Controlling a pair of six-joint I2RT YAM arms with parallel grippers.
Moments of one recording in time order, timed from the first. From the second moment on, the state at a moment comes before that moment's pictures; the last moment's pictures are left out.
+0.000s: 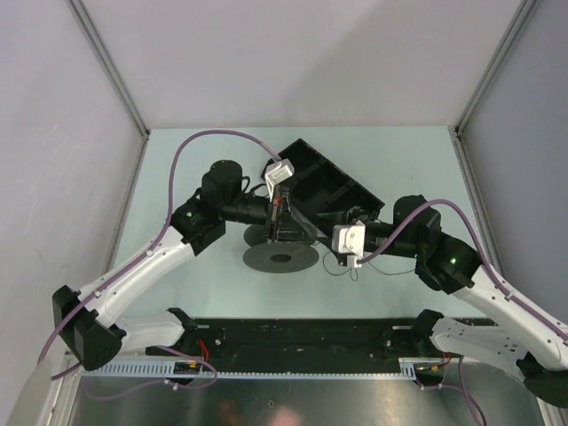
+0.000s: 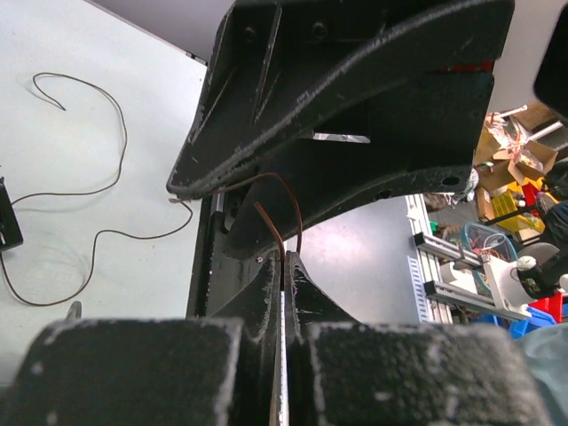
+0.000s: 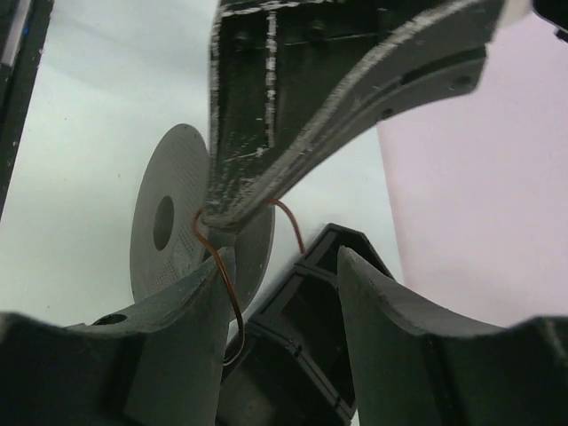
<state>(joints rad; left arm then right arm) -0.71 1.18 1.11 -0.15 0.95 -0.44 0.84 0.86 1.01 -0.33 -0.45 -0.79</state>
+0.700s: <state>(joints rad) -0.76 1.25 1.19 -0.43 0.95 -0.28 0.94 0.89 1.02 -0.49 -0.42 -0.96</state>
